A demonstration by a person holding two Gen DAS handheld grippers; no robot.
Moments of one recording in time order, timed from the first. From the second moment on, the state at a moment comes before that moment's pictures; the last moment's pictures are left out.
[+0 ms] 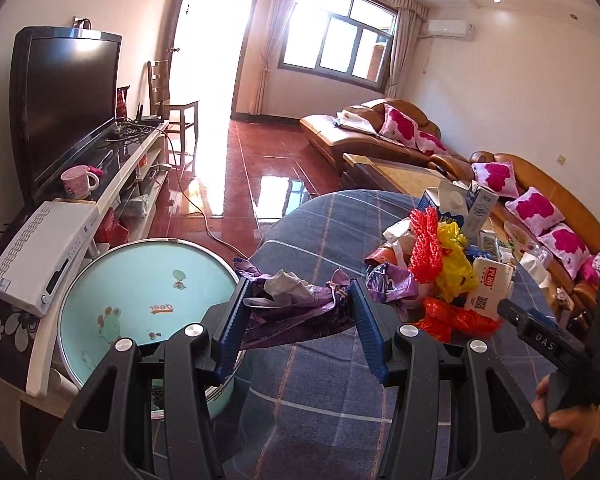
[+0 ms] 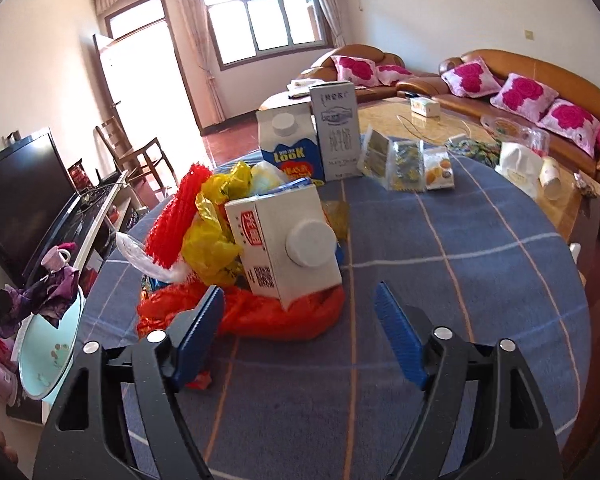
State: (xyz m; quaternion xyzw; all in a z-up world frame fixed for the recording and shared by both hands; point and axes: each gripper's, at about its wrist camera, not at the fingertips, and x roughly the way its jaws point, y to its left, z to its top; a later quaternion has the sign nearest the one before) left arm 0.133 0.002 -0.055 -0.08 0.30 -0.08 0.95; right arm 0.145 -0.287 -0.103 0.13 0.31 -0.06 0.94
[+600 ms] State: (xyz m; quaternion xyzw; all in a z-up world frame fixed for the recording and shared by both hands) left arm 0.140 0.005 -0.058 -0.08 0.31 -0.07 0.94; right arm 0.202 -0.309 -0.130 0.16 0.36 0.02 0.92
